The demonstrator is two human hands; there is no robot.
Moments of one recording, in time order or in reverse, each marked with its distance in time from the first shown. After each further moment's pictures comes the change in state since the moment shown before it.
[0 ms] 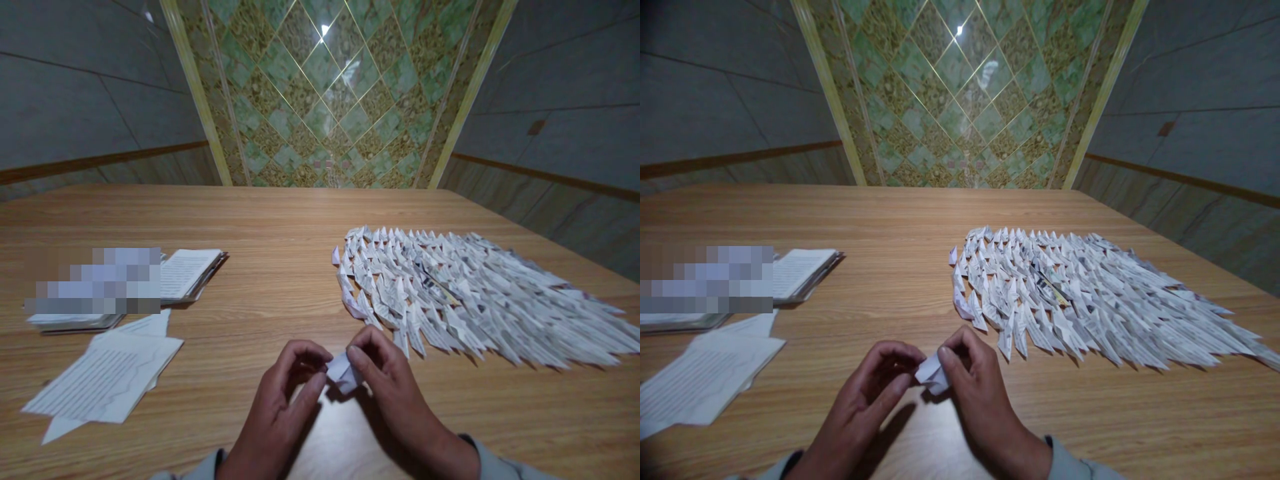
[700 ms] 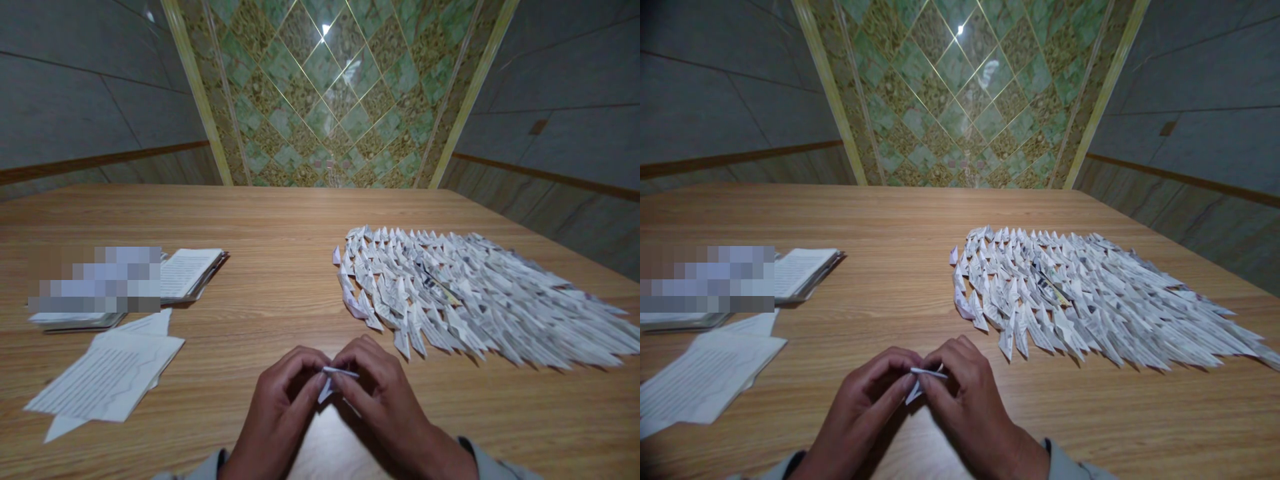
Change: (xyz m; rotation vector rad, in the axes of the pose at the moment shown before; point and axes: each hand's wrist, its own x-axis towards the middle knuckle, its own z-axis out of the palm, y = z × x) left_hand 0.002 0.004 -0.002 0.080 0.011 0.046; right_hand -0.002 -0.006 0.002 -0.507 -0.097 -0.321
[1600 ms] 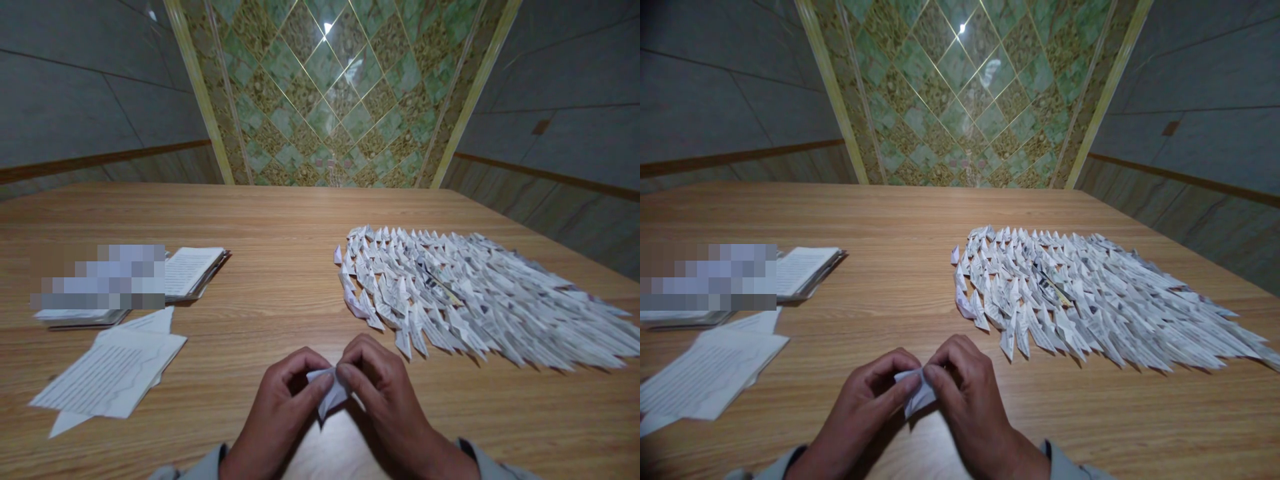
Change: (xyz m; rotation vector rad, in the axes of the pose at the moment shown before) left_hand 0.006 -0.004 0.000 -0.147 -0.010 -0.147; right_hand -0.002 0.001 0.003 0.142 0.072 0.088
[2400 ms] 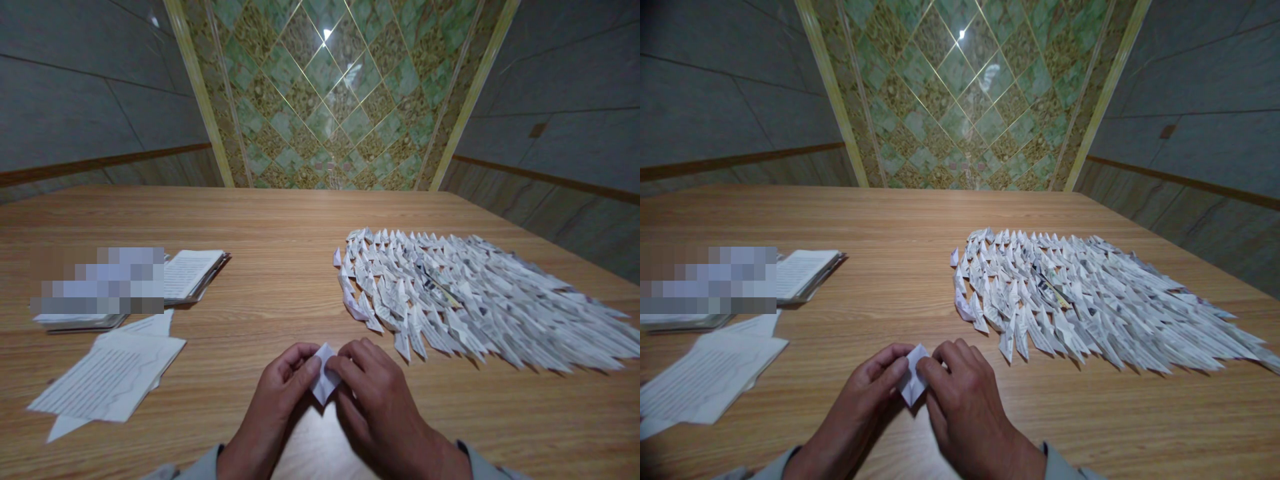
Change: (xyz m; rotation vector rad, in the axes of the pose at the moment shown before) left_hand 0.004 -0.010 0.000 -0.380 0.053 -0.164; right_hand -0.006 0.007 0.001 -0.594 -0.177 -0.310
